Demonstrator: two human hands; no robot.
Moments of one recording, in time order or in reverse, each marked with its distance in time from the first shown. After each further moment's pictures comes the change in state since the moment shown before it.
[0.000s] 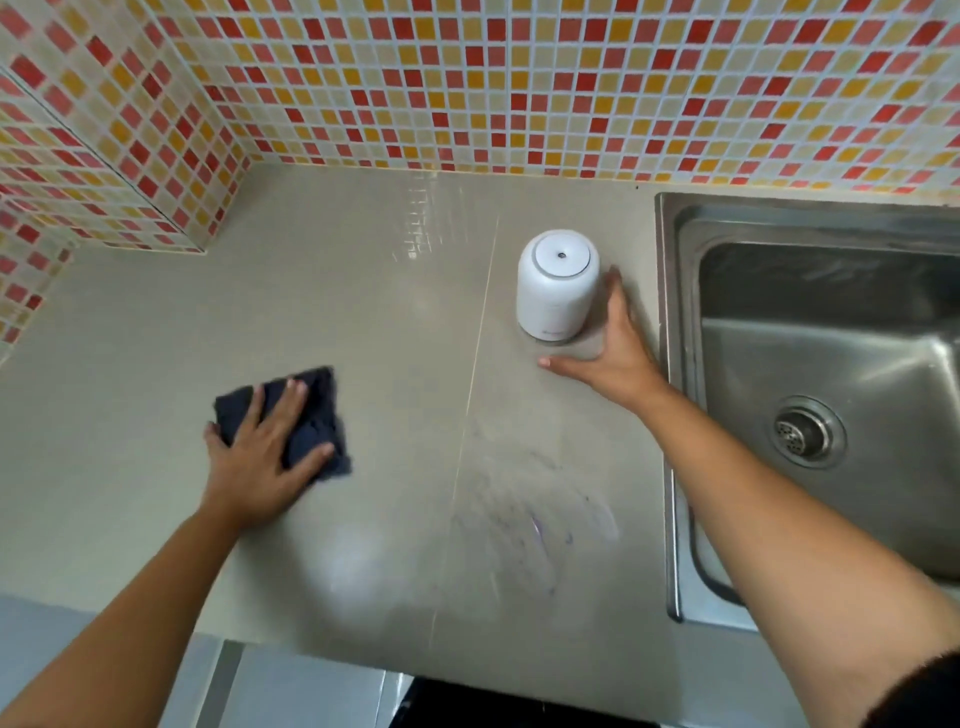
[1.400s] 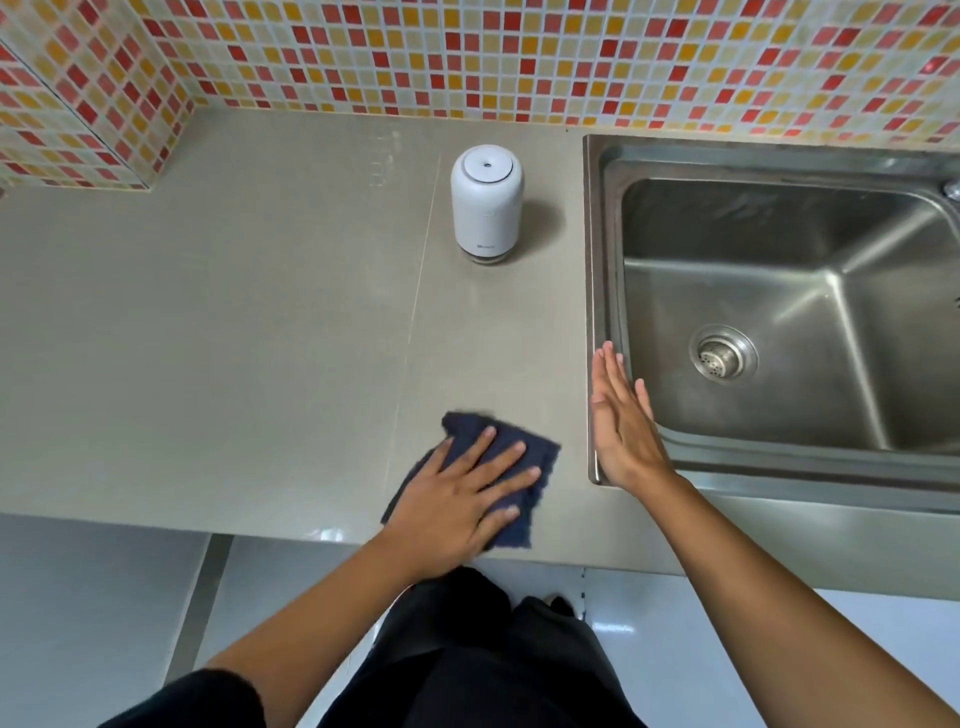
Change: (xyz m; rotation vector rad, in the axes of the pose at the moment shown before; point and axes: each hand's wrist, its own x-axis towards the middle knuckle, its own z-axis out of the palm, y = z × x) left_hand -0.137 0.212 0.058 0.080 -0.125 0.723; right_hand -0.193 0.066 -0.014 -0.353 0.014 0.037
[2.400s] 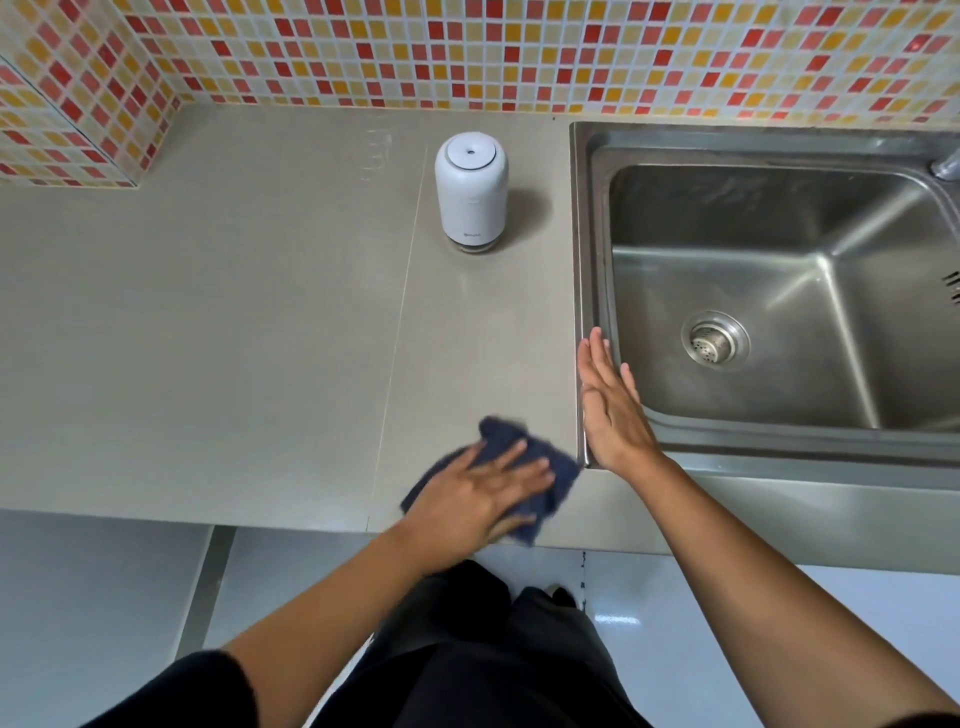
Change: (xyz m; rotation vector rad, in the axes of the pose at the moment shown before) left_hand 0.006 0.015 0.013 -0.044 0.182 0.206; right_hand 0.000 0.000 0.000 -0.002 -0.027 -0.014
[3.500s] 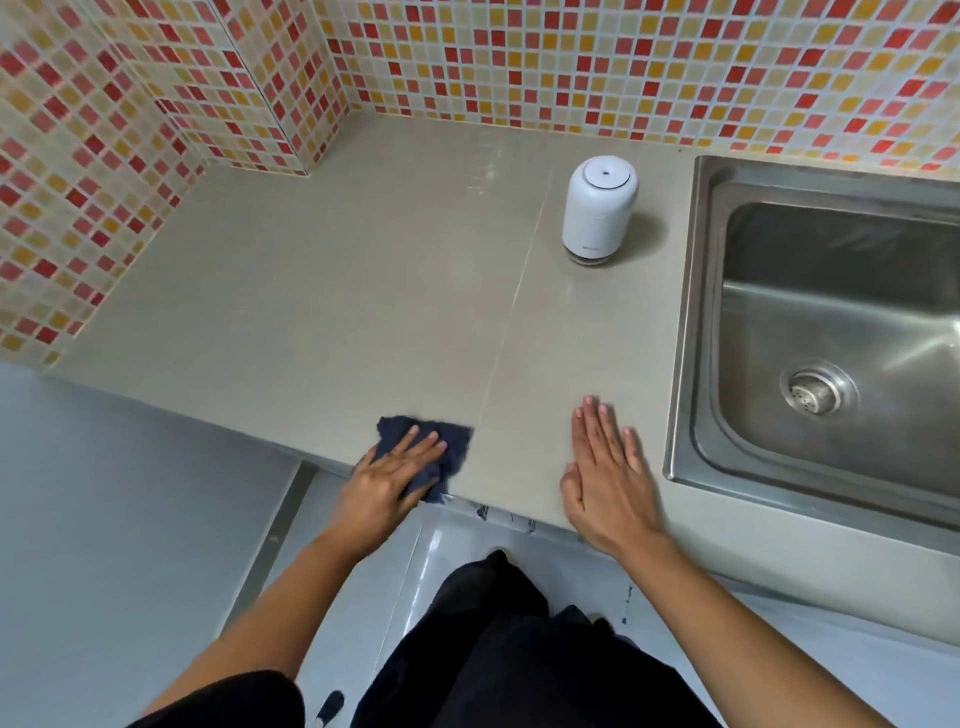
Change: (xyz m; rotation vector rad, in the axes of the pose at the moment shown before) left_hand -0.154 -0.056 -0.022 -0.062 0.162 -0.565; right_hand -0.062 -0.059 0.069 -0.489 0.007 -0.239
